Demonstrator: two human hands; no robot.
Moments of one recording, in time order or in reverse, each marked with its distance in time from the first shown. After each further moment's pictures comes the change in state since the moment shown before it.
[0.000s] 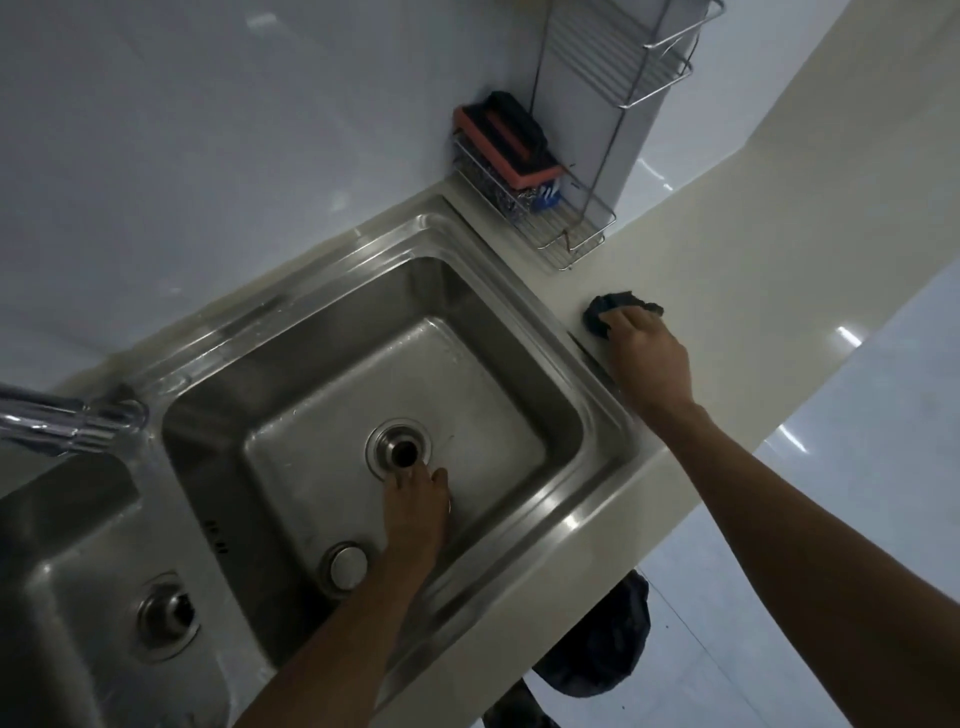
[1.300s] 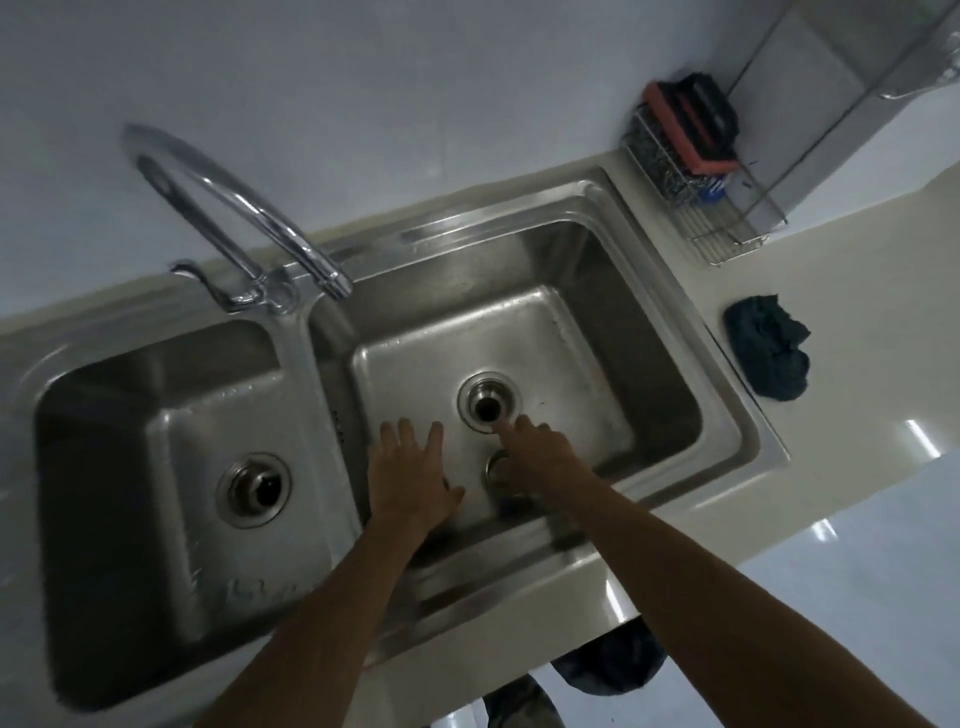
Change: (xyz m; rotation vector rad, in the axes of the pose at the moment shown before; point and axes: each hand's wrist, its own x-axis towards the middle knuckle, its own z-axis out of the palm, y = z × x) left_hand -0.086 -0.106 0.020 -0.308 0.019 -0.269; right_hand -0.105 -0.233 0.102 -0.120 -0.861 -0.321
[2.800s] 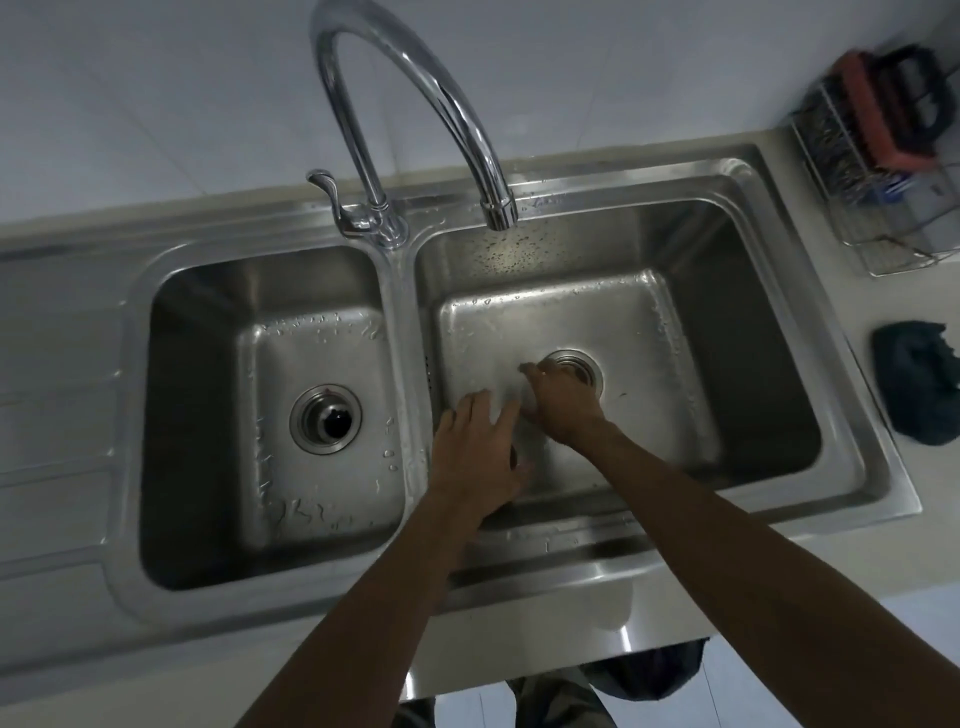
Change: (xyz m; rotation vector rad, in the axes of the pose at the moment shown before) left_hand -0.024 -0.025 0.014 -0.220 0.211 0.058; right_hand 0.071 -0.057 0.002 0.027 0.203 -0.216
